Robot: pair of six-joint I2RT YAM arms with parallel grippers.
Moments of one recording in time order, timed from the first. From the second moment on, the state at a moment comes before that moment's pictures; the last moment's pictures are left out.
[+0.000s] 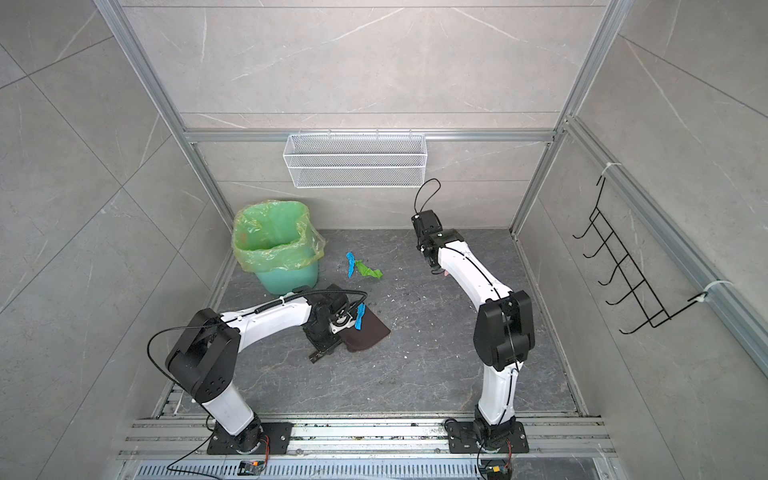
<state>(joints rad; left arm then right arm) -0.67 1.71 1.11 -0.98 0.04 0.19 0.34 1.94 1.75 -0.84 0.67 -0.42</state>
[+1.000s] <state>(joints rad) -0.67 1.71 1.10 -0.95 0.04 0.23 0.56 1.89 1.81 -1.19 0.38 -0.32</state>
